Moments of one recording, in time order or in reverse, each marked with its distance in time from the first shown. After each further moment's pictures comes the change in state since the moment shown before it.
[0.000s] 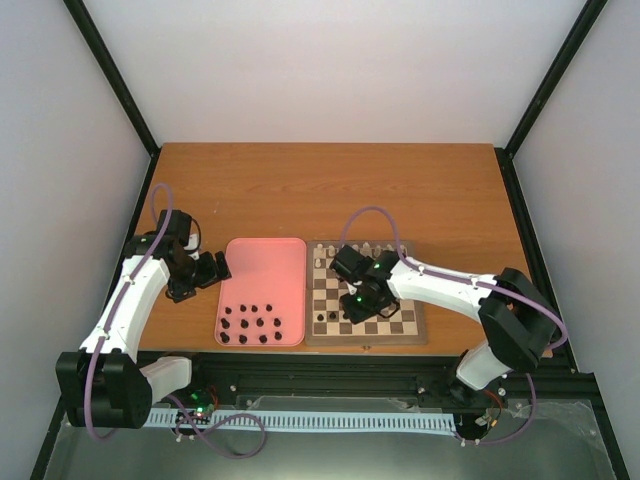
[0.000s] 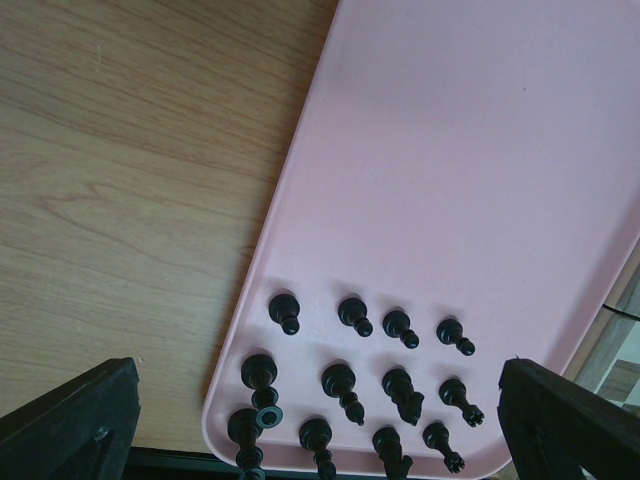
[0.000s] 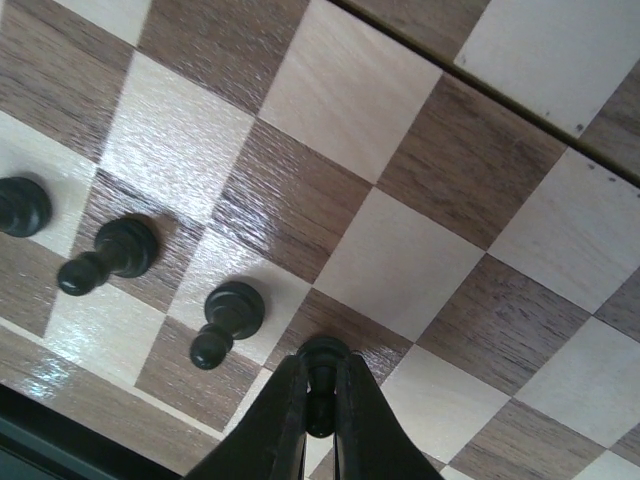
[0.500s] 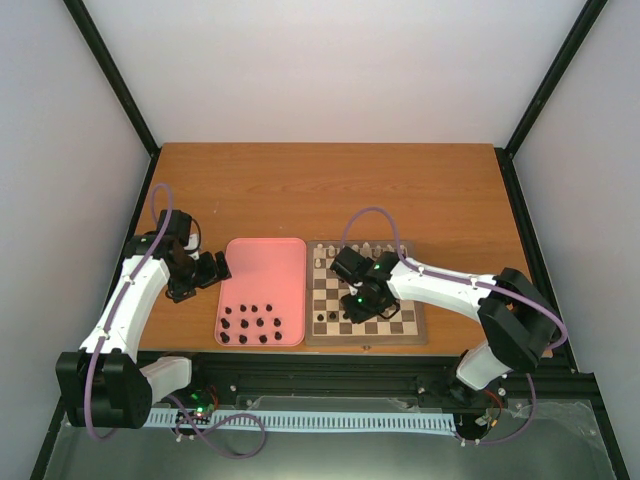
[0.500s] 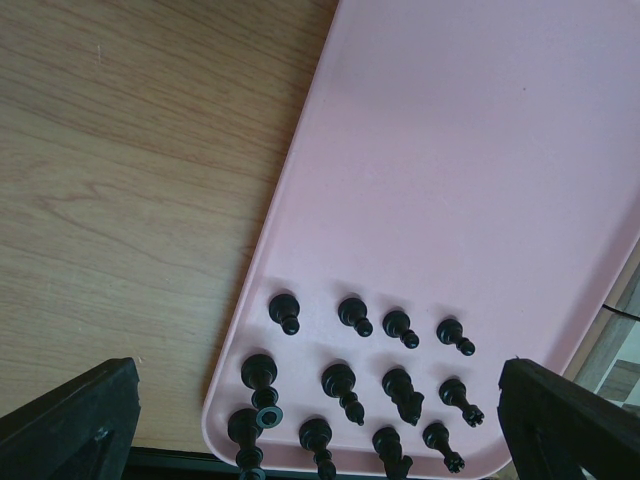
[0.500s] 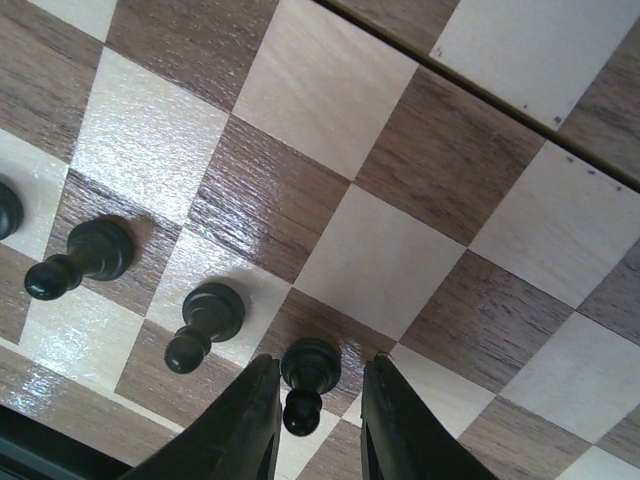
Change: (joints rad) left arm 0.000 0.000 0.000 0.000 0.000 0.000; right arm 0.001 0.000 -0.017 0.006 0.019 0.010
